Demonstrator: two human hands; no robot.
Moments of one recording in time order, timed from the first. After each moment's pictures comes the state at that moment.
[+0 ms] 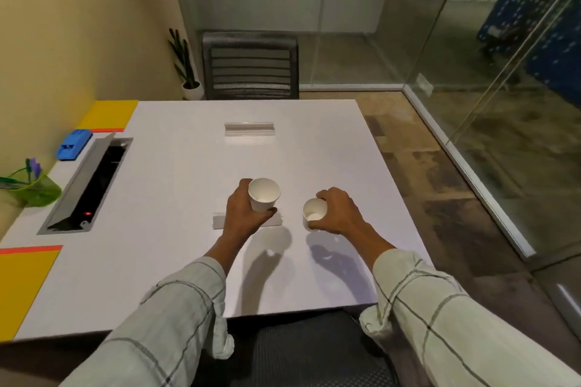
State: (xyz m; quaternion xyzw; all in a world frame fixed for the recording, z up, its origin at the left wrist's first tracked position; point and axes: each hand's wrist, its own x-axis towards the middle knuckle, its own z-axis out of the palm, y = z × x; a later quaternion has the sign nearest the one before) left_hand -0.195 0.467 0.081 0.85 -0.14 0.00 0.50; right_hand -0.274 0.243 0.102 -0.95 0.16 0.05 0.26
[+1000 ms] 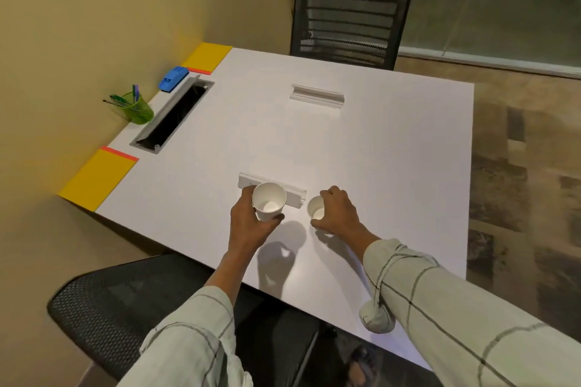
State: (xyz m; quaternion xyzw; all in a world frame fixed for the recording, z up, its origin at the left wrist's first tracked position) left_hand -0.266 0.402 0.055 0.89 0.11 0.09 0.43; right_hand -0.199 0.196 0.001 -0.96 -0.08 0.17 0.22
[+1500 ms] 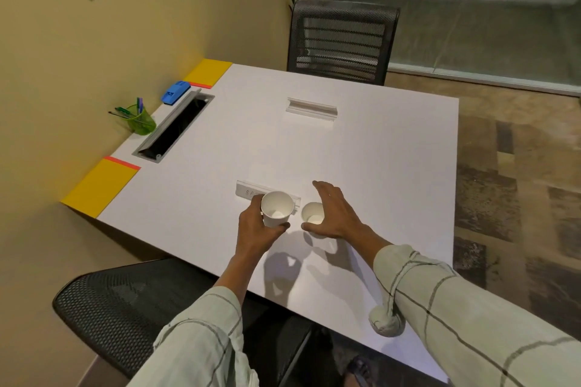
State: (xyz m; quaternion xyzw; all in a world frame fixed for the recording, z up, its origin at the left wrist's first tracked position) left_hand -0.274 0.379 0.059 0.89 0.09 0.07 0.45; right_hand -0.208 0.174 0.034 -0.93 -0.17 0.12 0.30
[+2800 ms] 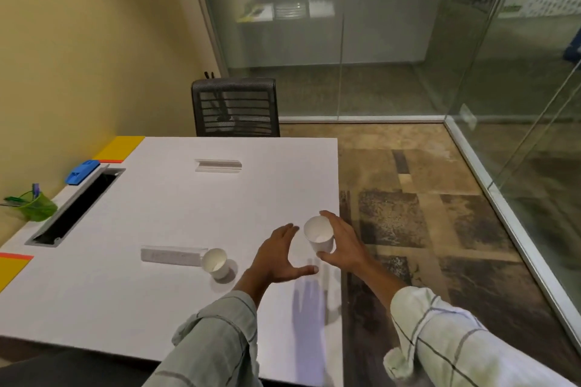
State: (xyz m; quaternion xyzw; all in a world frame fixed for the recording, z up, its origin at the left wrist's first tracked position) left_hand -0.270 0.113 0.085 0.94 -0.22 -0.10 0.24; right_hand -0.283 -0.096 0.062 -0.92 -0.04 -0.01 0.40
